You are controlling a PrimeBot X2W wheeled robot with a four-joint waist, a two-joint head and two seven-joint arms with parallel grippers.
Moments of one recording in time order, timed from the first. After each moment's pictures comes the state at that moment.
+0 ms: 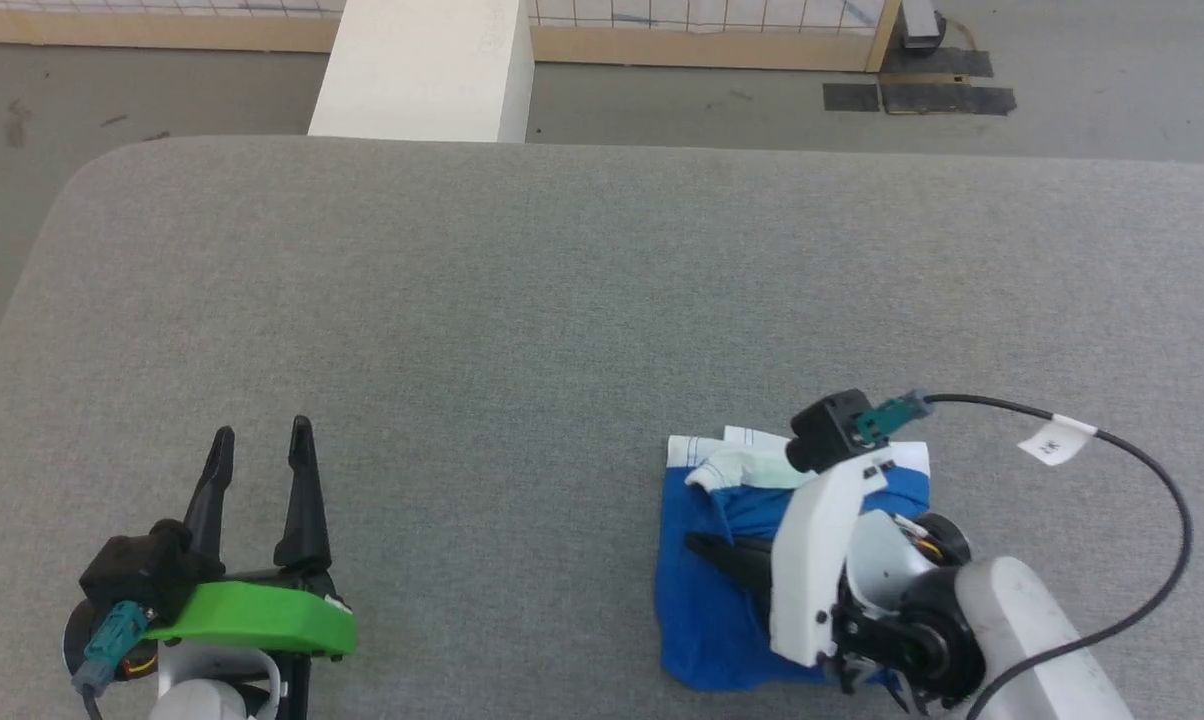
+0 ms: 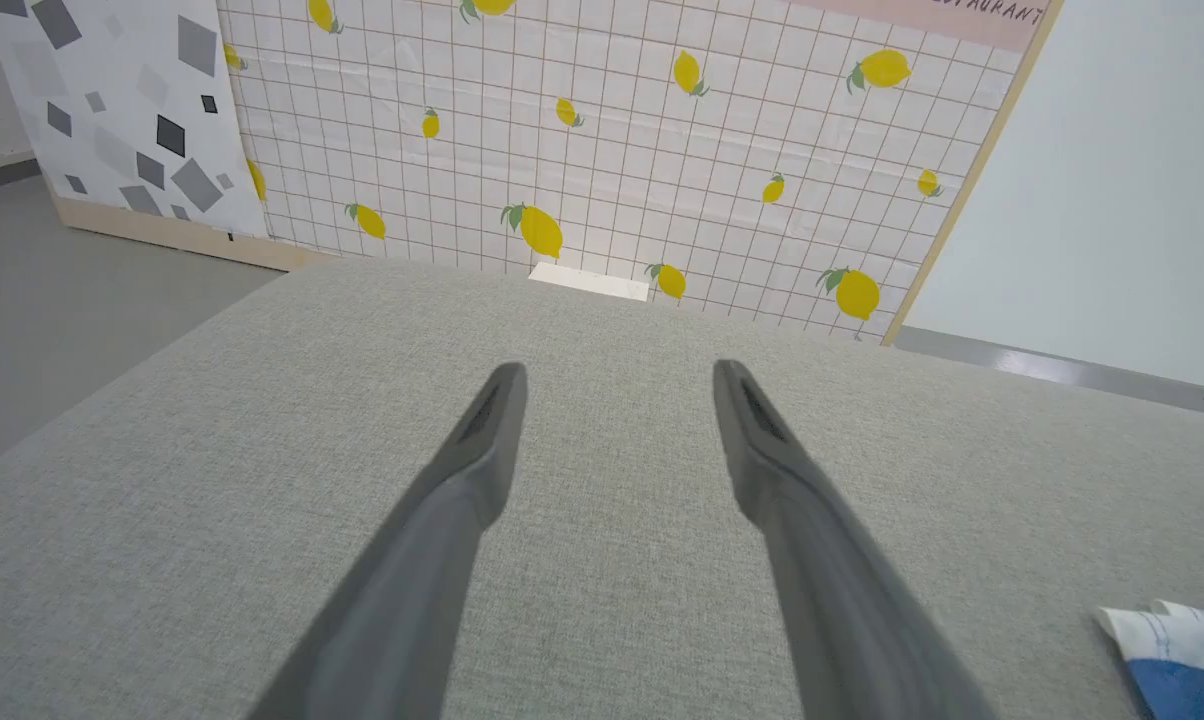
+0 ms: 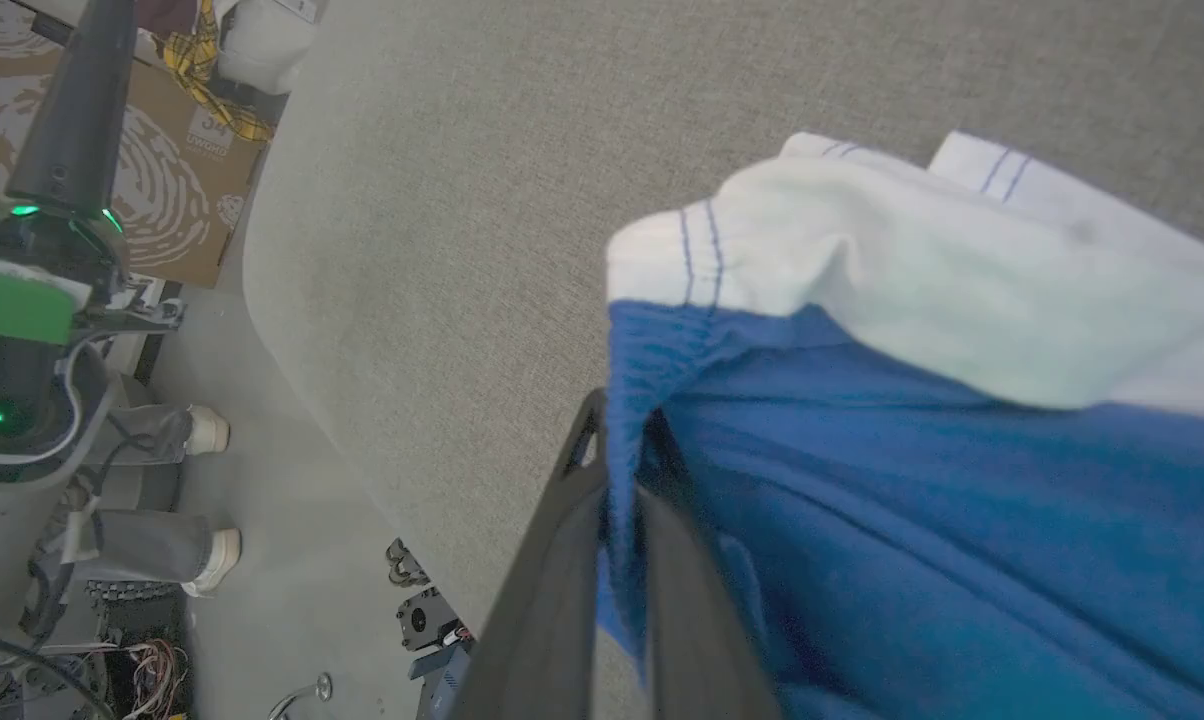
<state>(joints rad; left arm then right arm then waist) -0.04 0.10 0.06 0.08 -0.28 -0.10 -0.26 -0.23 -0.05 0.29 0.07 0.63 0.13 0.85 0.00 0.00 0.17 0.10</state>
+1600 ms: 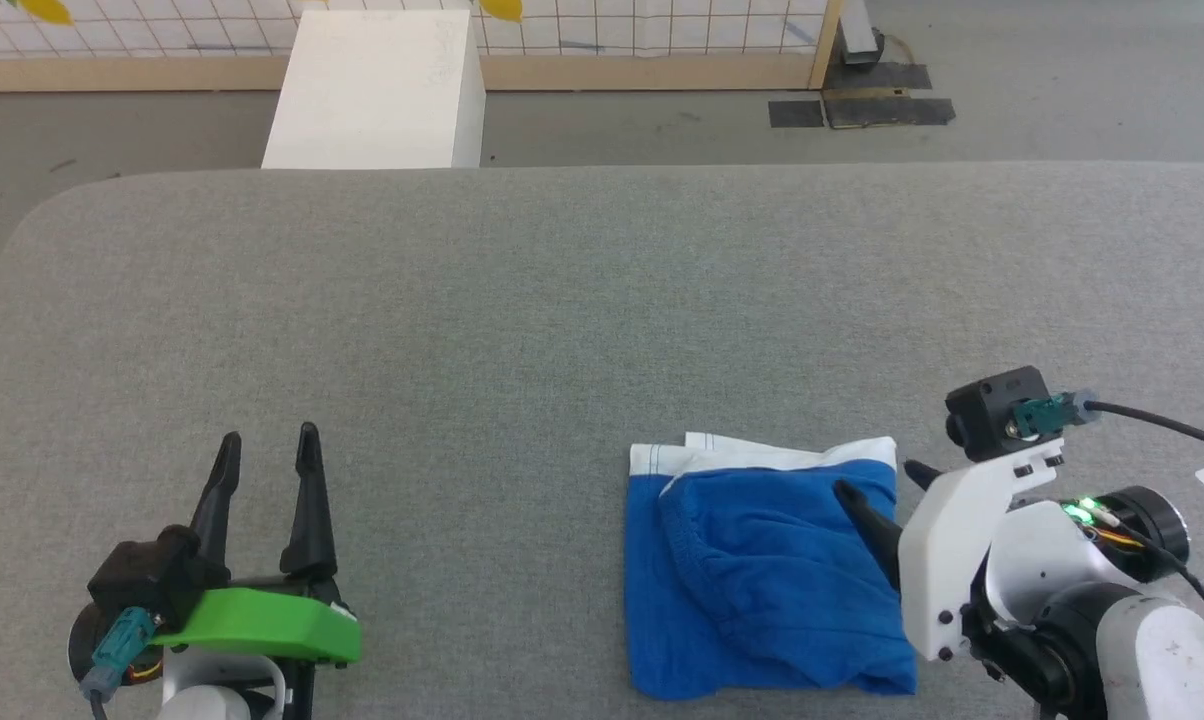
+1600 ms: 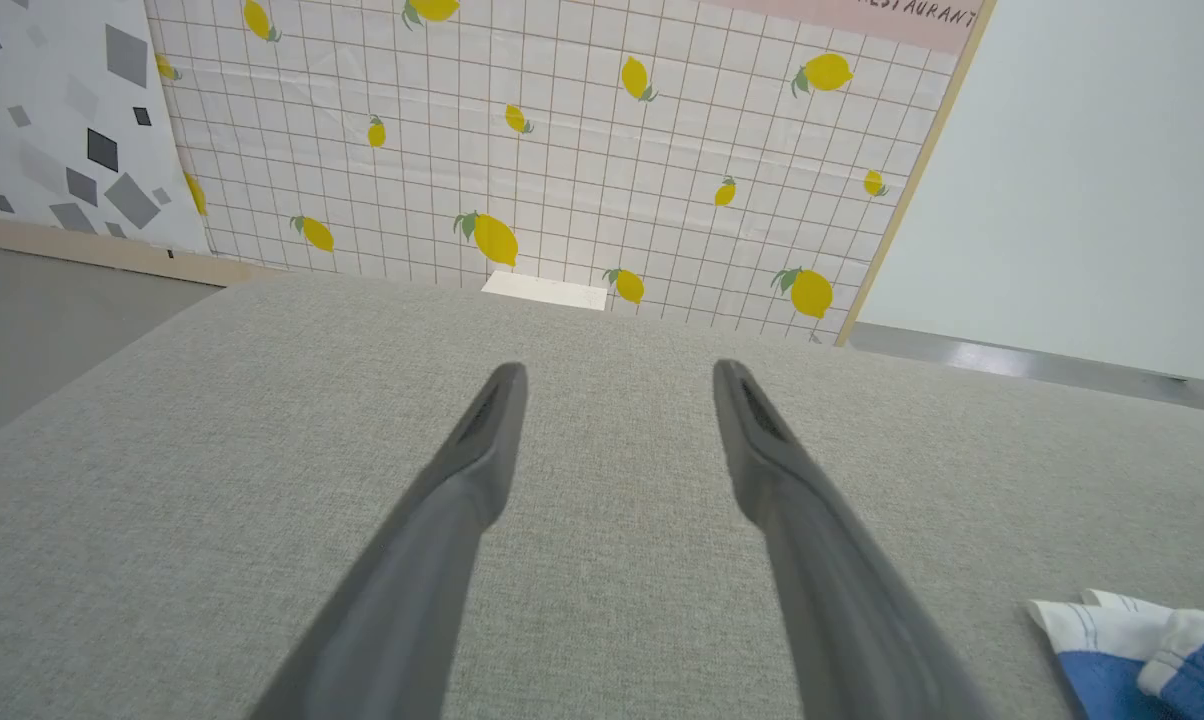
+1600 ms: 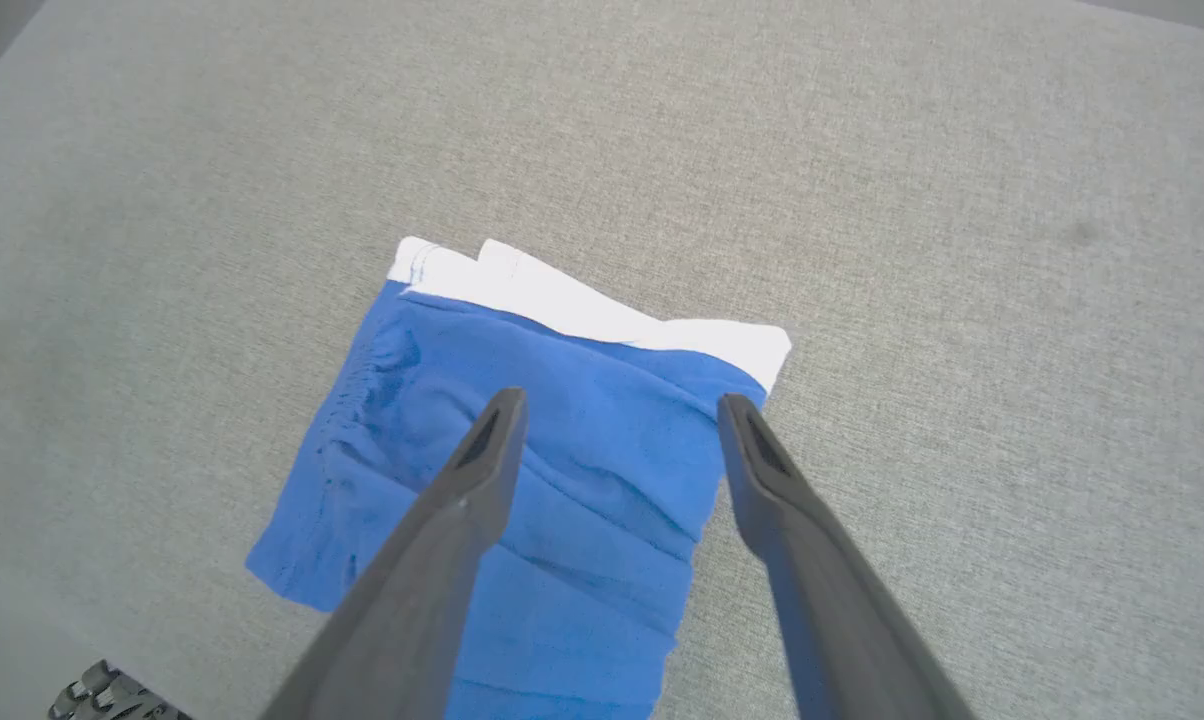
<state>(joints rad) -0.03 0.10 0.06 0.08 -0.26 -0.11 -0.26 -0.10 -0.05 0.09 -0.27 0.21 0.13 0.92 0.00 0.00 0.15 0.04</state>
